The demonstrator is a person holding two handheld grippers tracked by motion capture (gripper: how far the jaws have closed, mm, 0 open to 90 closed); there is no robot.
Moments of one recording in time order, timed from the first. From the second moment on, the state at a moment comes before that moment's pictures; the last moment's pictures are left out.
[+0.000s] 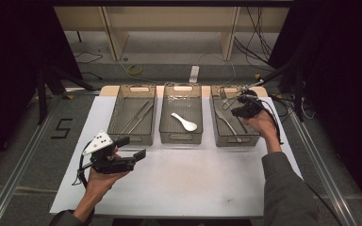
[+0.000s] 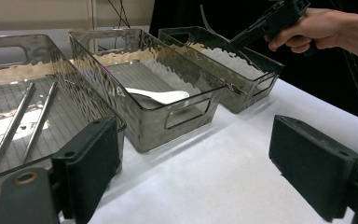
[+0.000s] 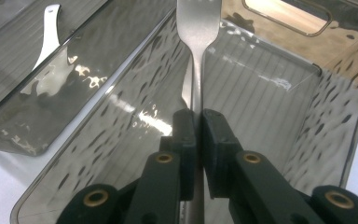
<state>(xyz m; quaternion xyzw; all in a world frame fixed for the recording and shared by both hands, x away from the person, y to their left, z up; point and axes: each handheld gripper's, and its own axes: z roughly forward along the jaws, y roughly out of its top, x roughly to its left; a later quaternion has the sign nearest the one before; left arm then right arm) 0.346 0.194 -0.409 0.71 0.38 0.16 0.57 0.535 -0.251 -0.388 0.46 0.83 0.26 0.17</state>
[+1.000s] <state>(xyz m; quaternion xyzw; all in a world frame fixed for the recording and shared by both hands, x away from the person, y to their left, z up) 0.345 0.193 -0.409 0.71 0.38 0.16 0.57 0.538 -0.250 -0.401 0.49 0.82 0.26 0.15</state>
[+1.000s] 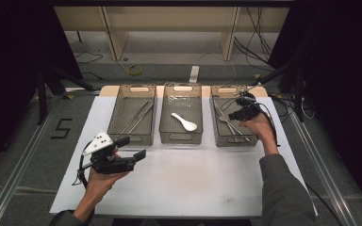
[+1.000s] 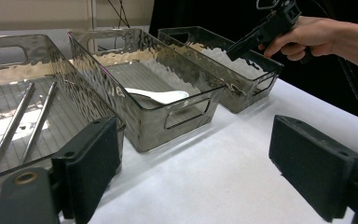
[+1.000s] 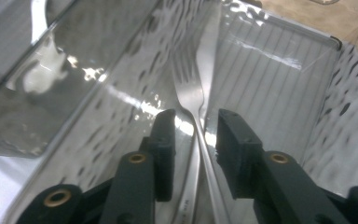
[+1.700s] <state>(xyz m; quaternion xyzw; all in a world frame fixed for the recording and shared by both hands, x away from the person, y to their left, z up) 0.345 0.192 -0.409 0.71 0.38 0.16 0.56 0.478 -0.231 -0.378 0.43 0.80 0.39 0.13</state>
